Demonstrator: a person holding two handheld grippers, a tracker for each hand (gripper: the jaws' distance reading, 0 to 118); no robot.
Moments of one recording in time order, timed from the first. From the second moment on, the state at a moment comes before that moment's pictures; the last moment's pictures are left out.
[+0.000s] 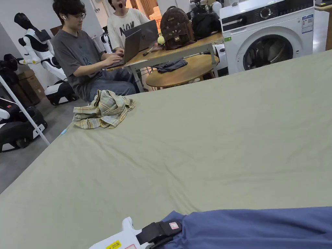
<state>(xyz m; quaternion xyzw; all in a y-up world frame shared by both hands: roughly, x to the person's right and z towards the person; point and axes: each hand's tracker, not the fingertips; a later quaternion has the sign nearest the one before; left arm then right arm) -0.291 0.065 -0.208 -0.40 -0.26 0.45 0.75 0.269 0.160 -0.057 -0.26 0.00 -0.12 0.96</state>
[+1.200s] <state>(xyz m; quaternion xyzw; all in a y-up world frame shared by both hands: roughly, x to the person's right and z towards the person) -0.136 0.137 -0.216 -0.41 -0.36 0.14 0.83 0.217 0.156 -0.099 -0.24 0.06 -0.10 0.96</state>
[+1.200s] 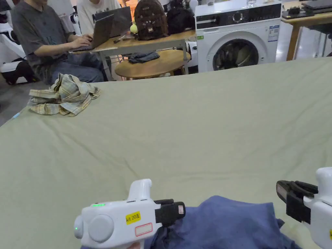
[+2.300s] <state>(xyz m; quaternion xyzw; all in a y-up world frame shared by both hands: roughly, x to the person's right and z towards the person) -0.376 0.113 -0.217 -0.38 -0.21 0.37 0.82 0.214 0.138 -0.086 -0.28 0.07 -0.10 0.95</state>
